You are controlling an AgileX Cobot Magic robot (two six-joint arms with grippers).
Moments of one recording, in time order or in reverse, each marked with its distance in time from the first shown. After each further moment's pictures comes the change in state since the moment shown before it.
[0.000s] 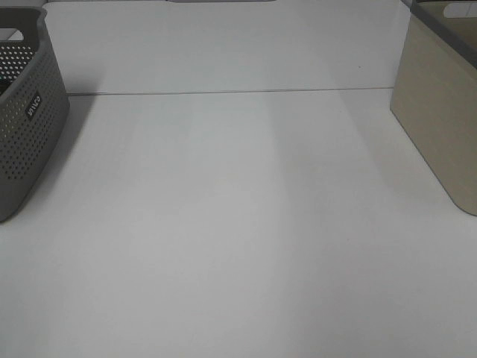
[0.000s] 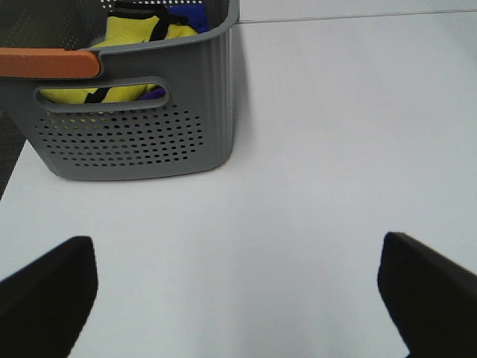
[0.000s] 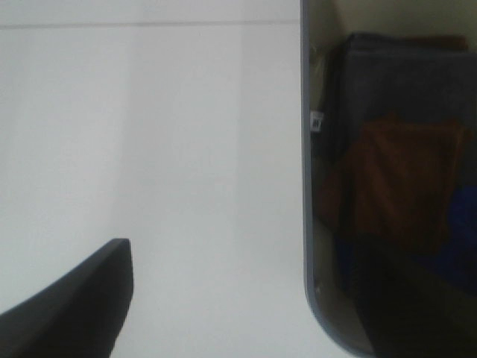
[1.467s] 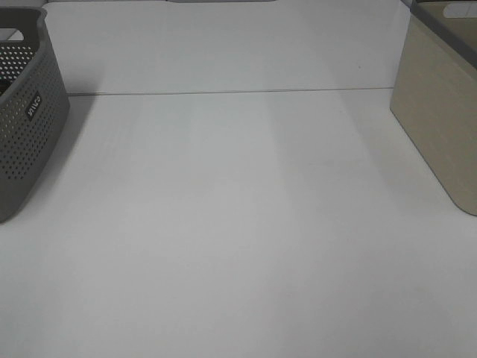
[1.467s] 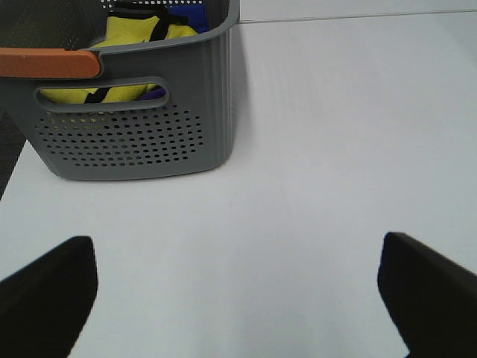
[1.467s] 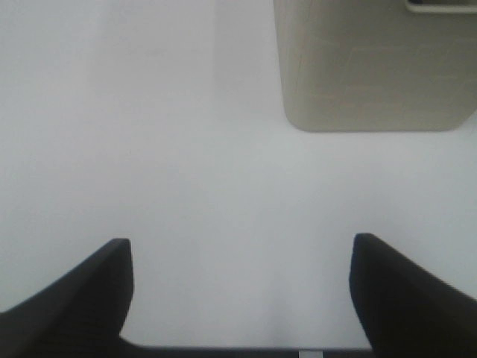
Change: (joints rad) left arm 0.000 0.000 0.000 0.000 0.000 0.000; right arm 0.000 -1.469 1.236 -0.094 -0.153 0.002
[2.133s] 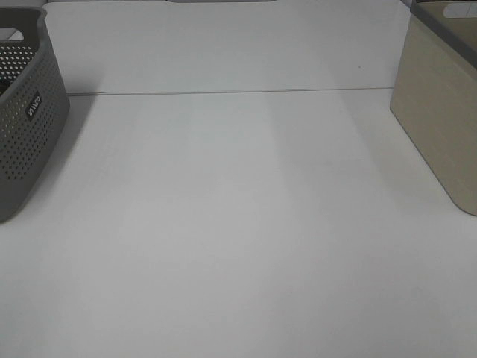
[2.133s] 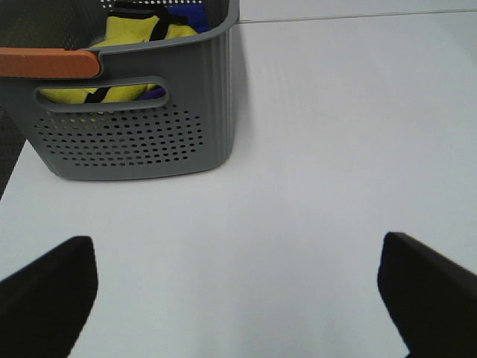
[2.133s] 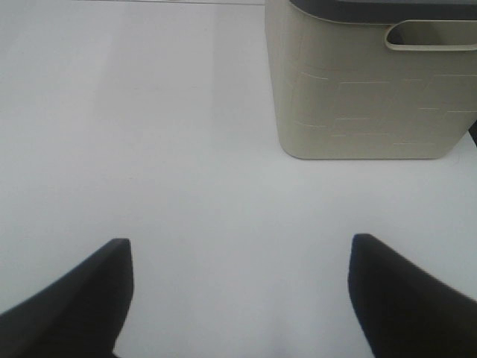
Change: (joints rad) left arm 0.000 0.000 0.000 0.000 0.000 0.000; right arm 0.000 -0.081 0.005 -0.002 0.001 0.001
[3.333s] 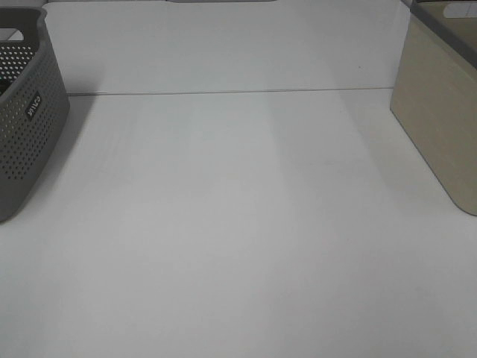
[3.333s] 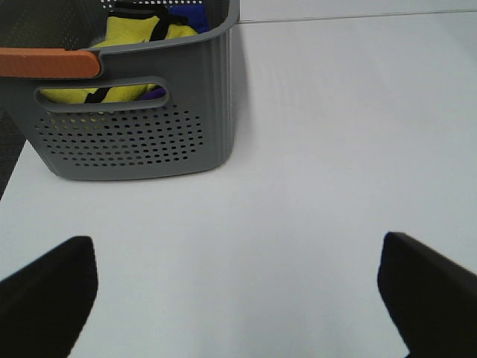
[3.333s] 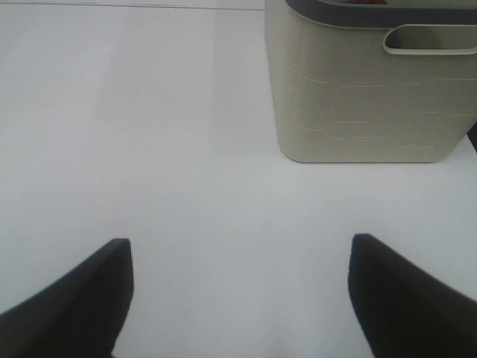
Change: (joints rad) left arm 0.000 0.000 0.000 0.000 0.000 0.000; right arm 0.000 -0.012 0.001 0.000 -0.001 0.000
